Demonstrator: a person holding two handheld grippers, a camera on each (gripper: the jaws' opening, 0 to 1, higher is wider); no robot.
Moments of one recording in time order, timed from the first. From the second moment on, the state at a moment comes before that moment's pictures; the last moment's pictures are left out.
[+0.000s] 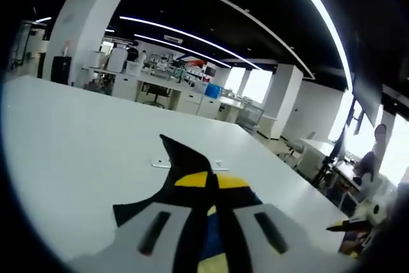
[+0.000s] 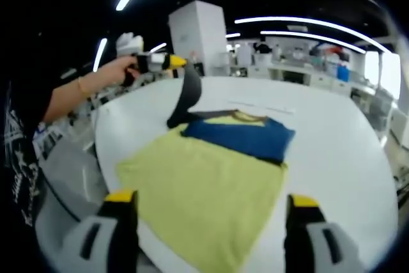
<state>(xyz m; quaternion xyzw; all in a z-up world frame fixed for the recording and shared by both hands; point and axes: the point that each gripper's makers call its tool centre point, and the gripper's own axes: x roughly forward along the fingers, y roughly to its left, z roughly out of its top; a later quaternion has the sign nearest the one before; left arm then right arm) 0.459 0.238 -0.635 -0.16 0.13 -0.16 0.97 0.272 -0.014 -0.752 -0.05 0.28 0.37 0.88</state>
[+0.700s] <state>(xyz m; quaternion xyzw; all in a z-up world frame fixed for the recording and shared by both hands) 0.489 0.146 -0.658 -0.16 0.15 -0.23 0.95 0.261 -0.011 -0.762 -0.05 0.30 0.37 0.88</state>
